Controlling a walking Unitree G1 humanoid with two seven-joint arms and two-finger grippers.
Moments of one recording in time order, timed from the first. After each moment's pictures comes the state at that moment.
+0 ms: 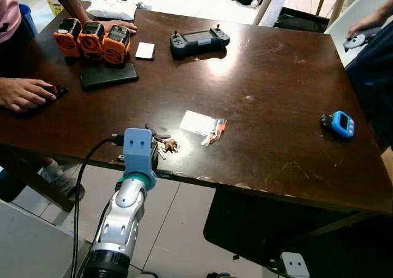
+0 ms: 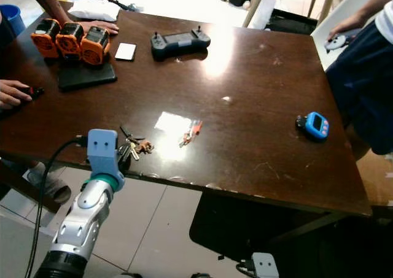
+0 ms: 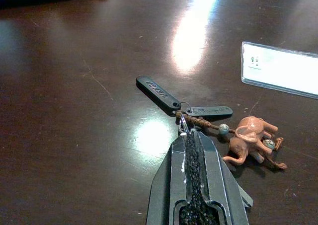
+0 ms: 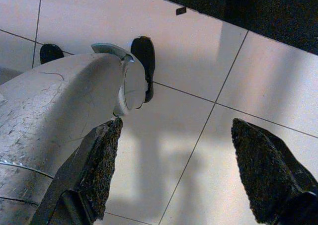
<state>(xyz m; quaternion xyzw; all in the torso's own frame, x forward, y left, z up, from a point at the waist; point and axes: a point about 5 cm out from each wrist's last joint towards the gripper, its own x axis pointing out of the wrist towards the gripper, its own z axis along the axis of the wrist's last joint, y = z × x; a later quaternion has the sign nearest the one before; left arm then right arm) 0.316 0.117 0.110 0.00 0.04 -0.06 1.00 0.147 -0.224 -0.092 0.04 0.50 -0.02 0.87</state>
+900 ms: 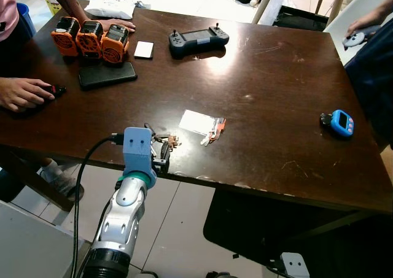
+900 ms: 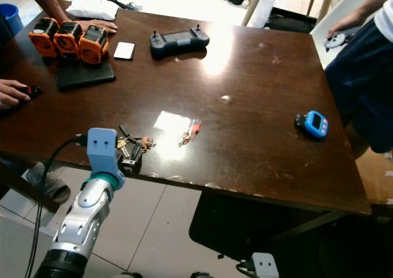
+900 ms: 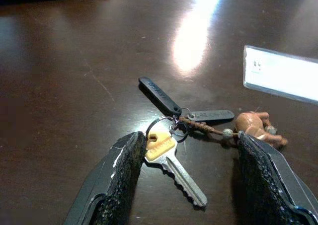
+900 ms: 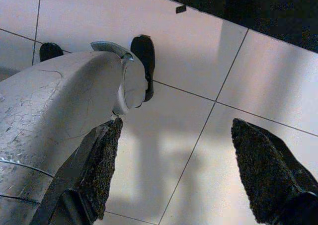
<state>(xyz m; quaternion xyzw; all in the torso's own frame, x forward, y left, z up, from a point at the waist) 0.317 0.113 0.112 -0.03 0.04 -0.06 1.00 0.147 -0.224 -0.092 0.04 0.50 -0.02 0.87</state>
